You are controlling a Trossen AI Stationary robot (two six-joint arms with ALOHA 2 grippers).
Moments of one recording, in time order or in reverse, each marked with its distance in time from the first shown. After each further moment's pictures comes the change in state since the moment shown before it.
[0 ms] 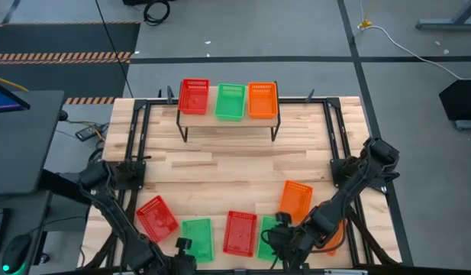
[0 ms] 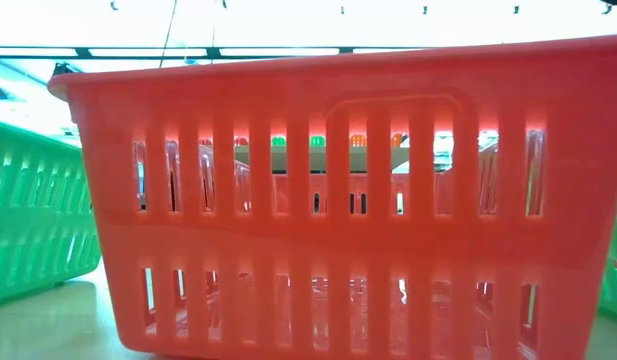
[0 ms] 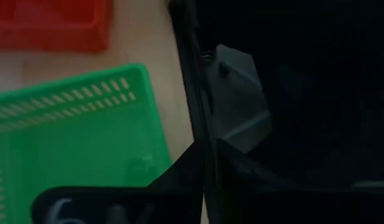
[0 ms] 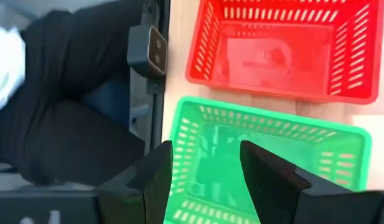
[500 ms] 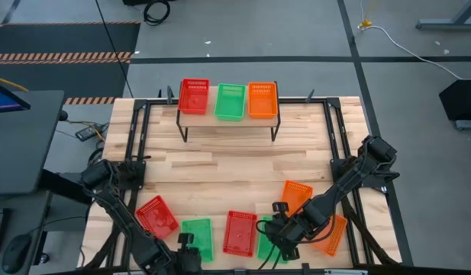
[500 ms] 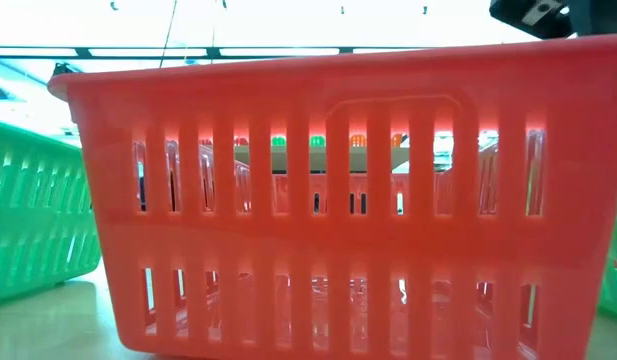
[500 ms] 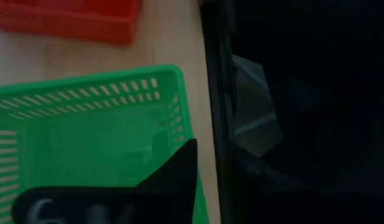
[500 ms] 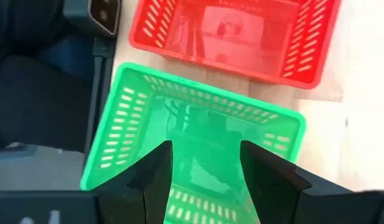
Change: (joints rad) left arm 0.042 0.000 0.000 -0.028 0.031 -0.056; right arm -0.075 0.000 0.000 -0.149 -0.056 -0.156
